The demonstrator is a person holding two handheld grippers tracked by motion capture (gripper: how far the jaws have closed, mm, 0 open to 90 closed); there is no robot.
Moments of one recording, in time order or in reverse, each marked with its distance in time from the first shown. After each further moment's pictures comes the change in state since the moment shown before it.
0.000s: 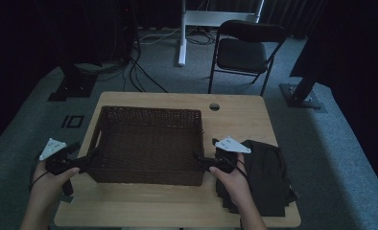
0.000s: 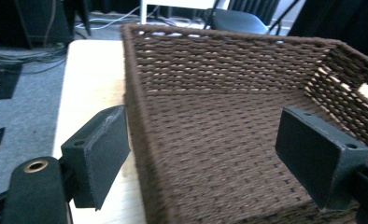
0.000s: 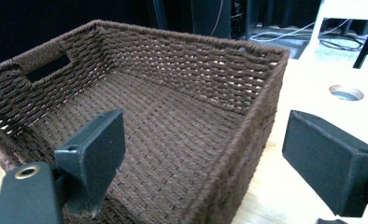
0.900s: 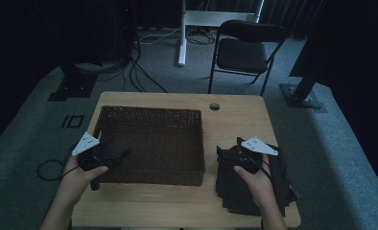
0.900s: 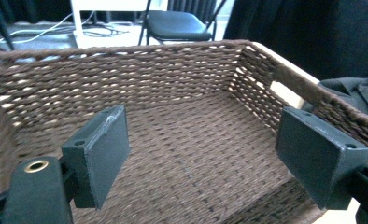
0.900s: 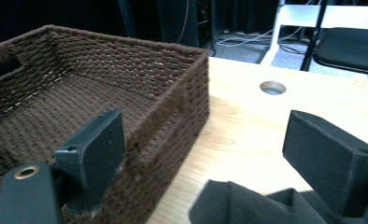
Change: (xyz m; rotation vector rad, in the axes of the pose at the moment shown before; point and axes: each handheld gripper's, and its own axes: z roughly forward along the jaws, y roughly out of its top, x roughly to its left) left arm -0.078 0.019 0.032 -0.002 -0.225 0.107; right arm -0.052 -0.005 -0.042 -0.029 -0.115 0.003
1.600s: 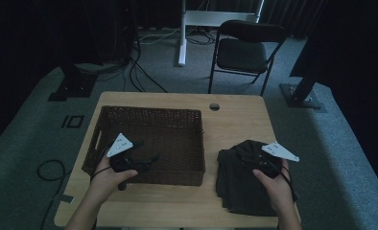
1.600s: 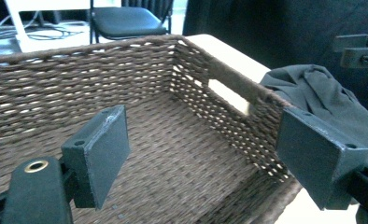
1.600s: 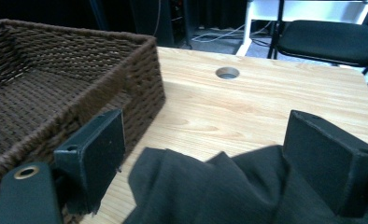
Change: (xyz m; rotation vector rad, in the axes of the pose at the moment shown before) left arm -0.062 0.003 0.048 0.026 -0.147 0.073; right arm -0.043 -0.017 -0.031 0.008 -0.089 0.031
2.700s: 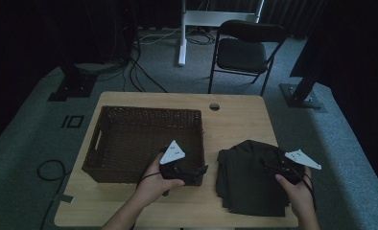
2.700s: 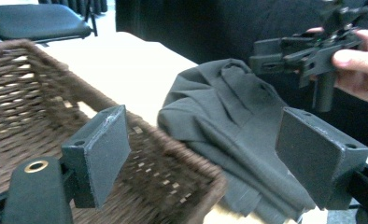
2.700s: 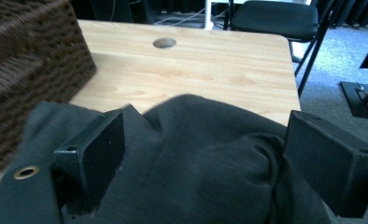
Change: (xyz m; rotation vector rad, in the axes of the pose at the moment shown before) left arm -0.096 0.010 0.077 0.018 -0.225 0.078; right arm -0.066 -0.036 -0.019 0.052 -0.136 0.017
